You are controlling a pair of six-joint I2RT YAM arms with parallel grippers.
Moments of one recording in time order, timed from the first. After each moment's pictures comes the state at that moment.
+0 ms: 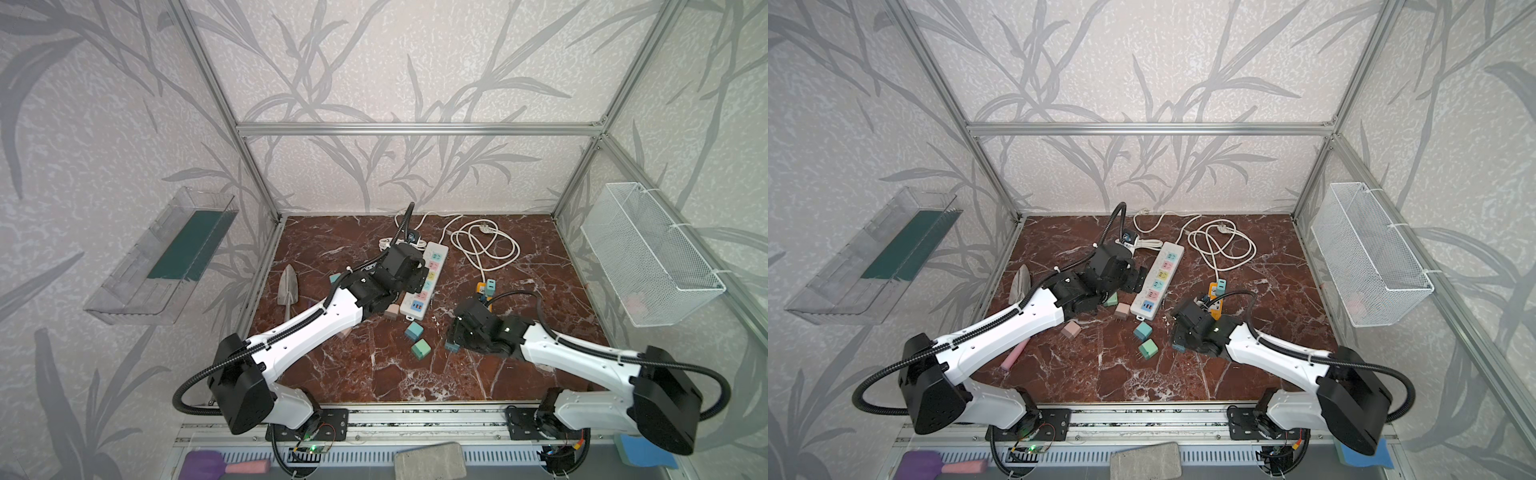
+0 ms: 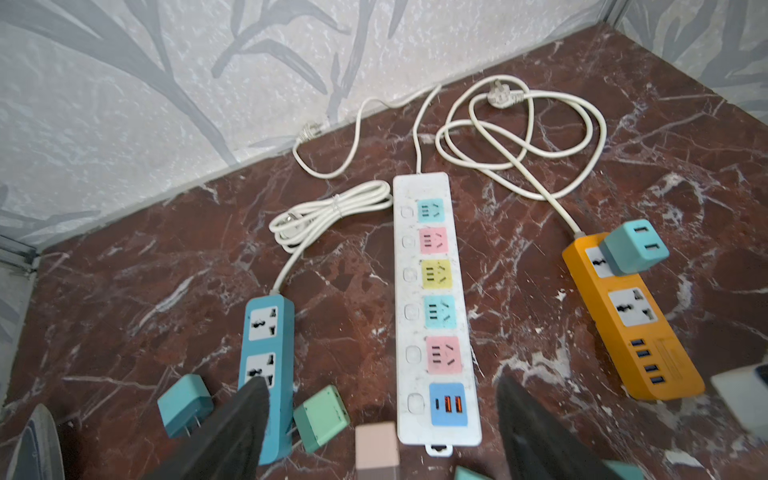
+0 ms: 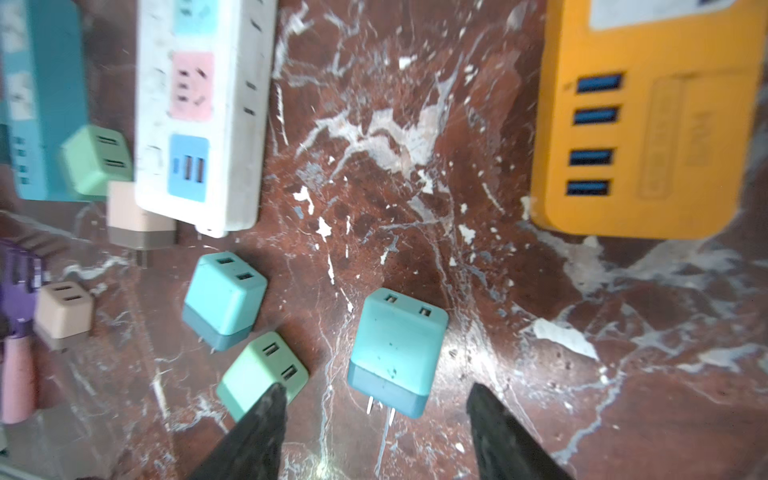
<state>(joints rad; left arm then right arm) -0.81 1.43 1.25 -0.51 -0.40 -0.19 0.84 1.20 0.69 -0.51 0.13 1.07</state>
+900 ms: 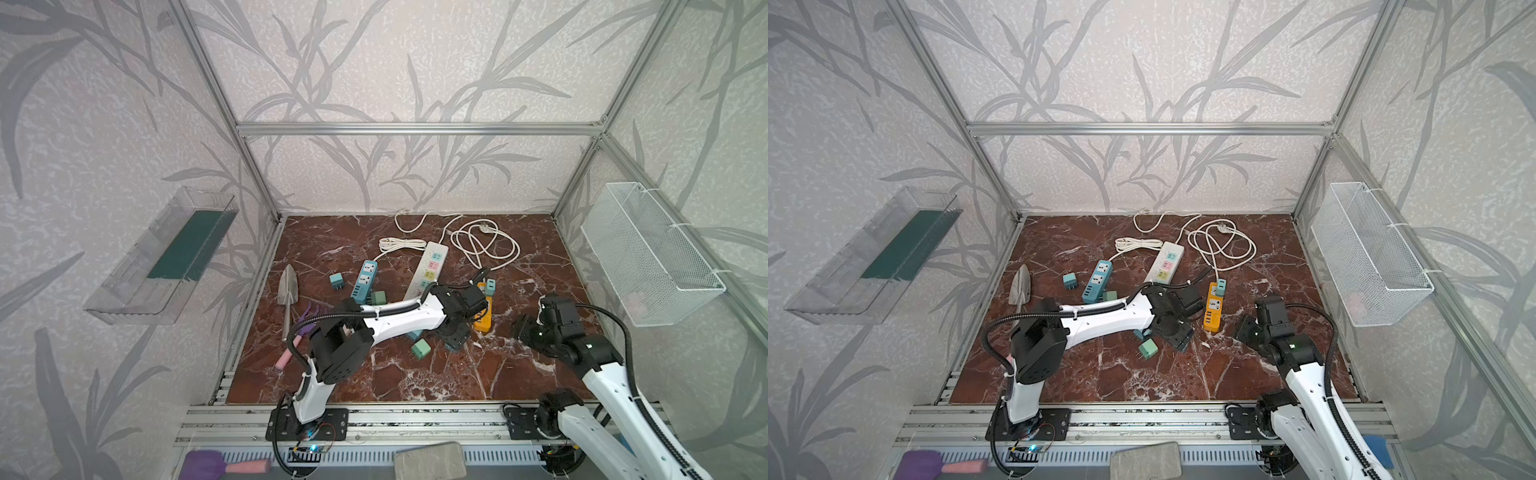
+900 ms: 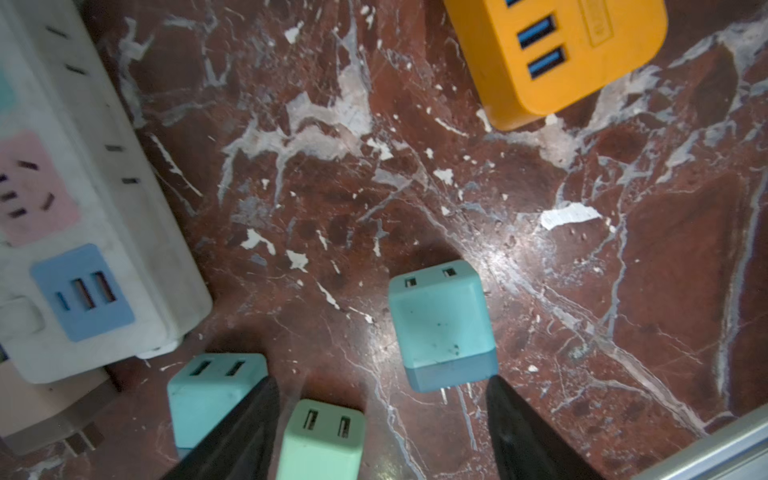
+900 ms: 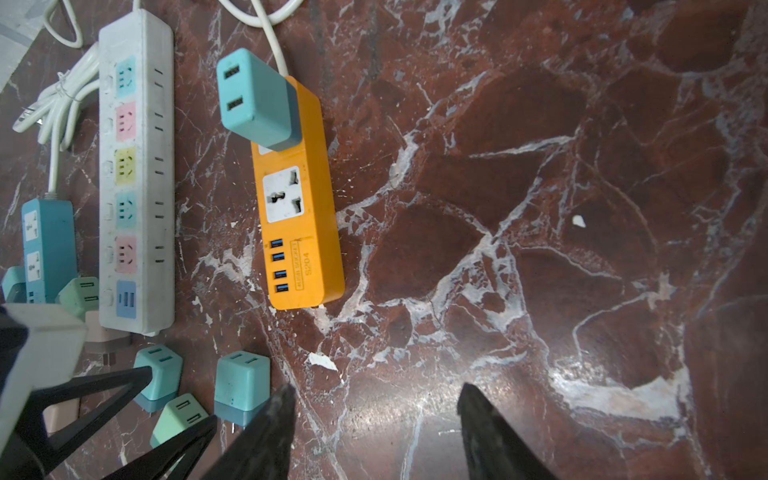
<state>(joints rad) -1.08 2.01 1.57 -0.91 -0.10 -0.39 0.18 0.72 0.58 -0.84 -0.05 0.68</state>
